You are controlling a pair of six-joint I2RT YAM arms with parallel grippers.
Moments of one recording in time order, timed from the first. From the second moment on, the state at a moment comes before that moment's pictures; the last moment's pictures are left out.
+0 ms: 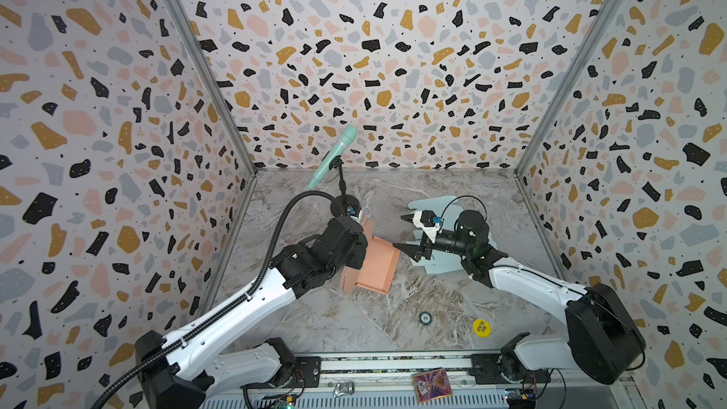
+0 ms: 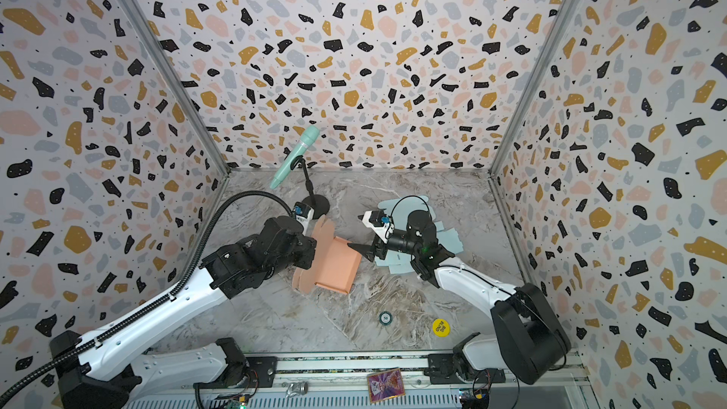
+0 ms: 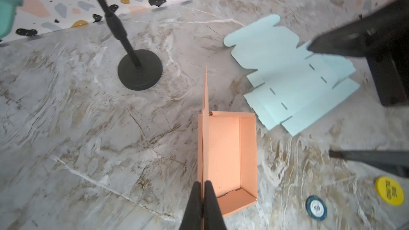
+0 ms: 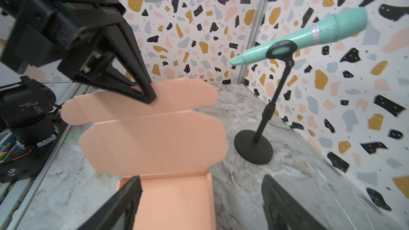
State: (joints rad) left arm -0.81 1.13 1.10 -0.74 -0.27 -0.29; right arm 0.56 1.40 0.76 0.50 -0.79 -0.28
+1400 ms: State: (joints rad) left arm -0.81 1.13 1.13 -0.79 -0.12 0.04; right arm 0.63 1.64 0.99 0.17 -0.90 -0.55
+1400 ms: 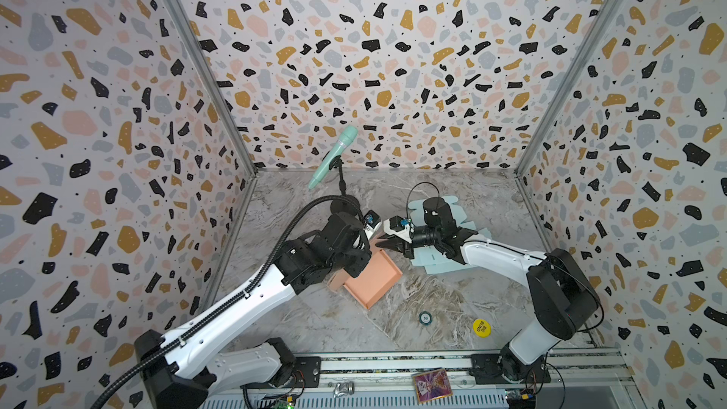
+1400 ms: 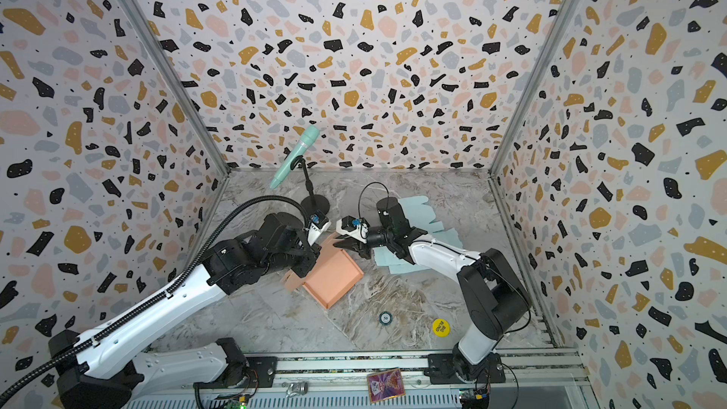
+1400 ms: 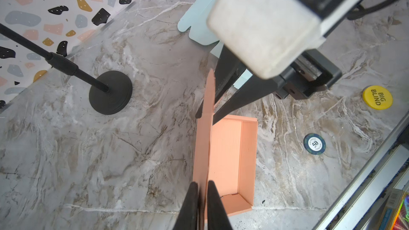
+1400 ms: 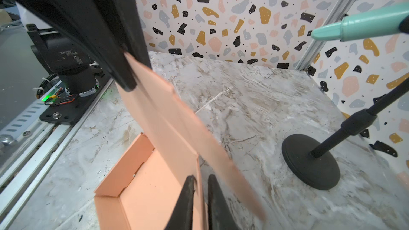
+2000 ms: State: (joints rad) left arm -0.75 0.87 0.77 -0.49 -0.24 -0.23; right arm 0.59 1.63 0.77 0.35 -0.85 -0.40
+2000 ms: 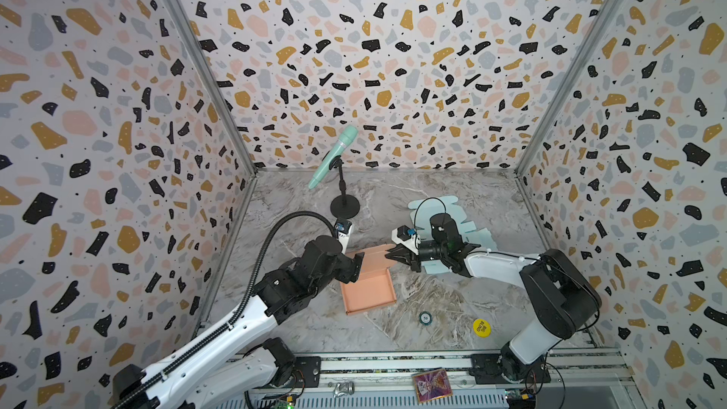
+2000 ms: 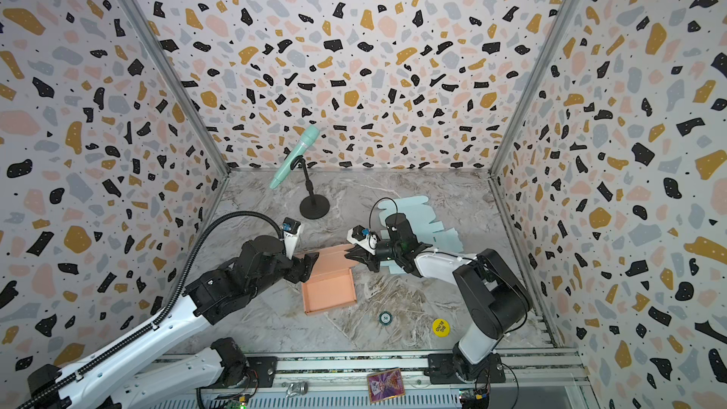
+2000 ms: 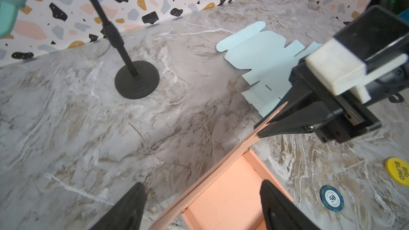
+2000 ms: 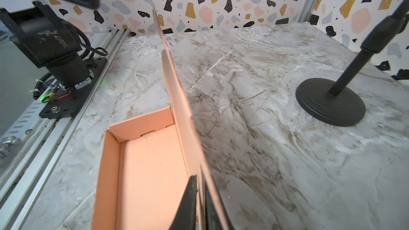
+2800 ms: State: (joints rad) left arm -0.56 0.75 0.42 -0.13 -0.08 -0.46; right arm 0.54 1.61 0.75 0.37 -0.78 -0.36
